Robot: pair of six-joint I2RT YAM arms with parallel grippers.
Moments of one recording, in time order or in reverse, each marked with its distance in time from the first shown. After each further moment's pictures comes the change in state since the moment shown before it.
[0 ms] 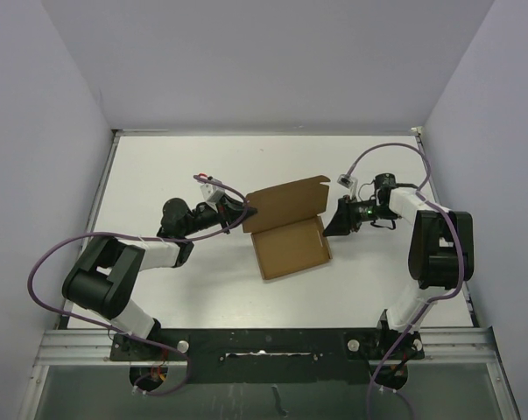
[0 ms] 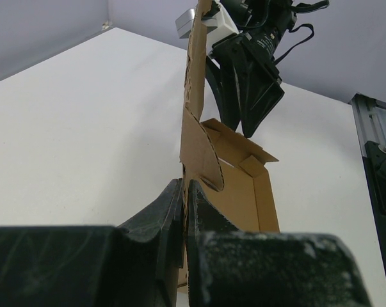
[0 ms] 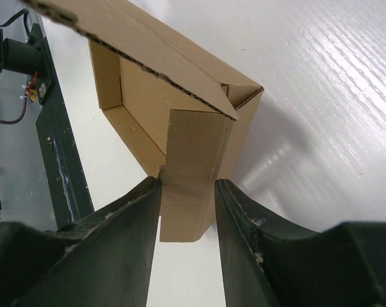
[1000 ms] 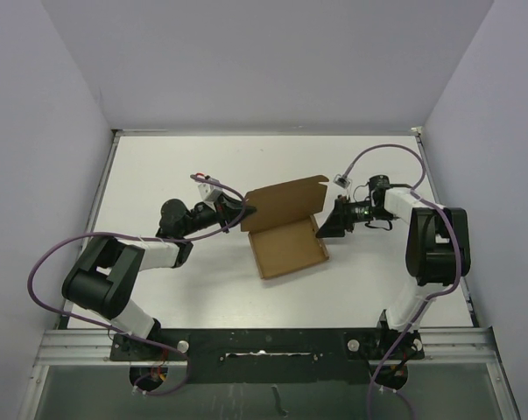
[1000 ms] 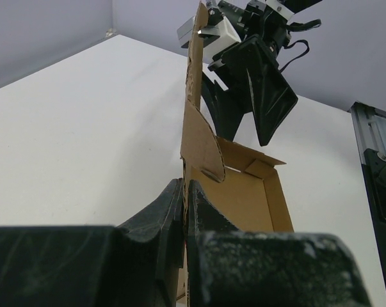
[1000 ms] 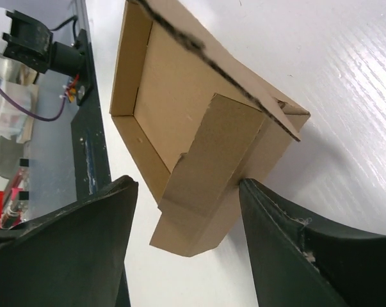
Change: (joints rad) left arm 0.003 0.000 -0.007 0.039 -0.008 -0.031; right arm 0.040 0.026 0.000 0.007 -0.116 -0.014
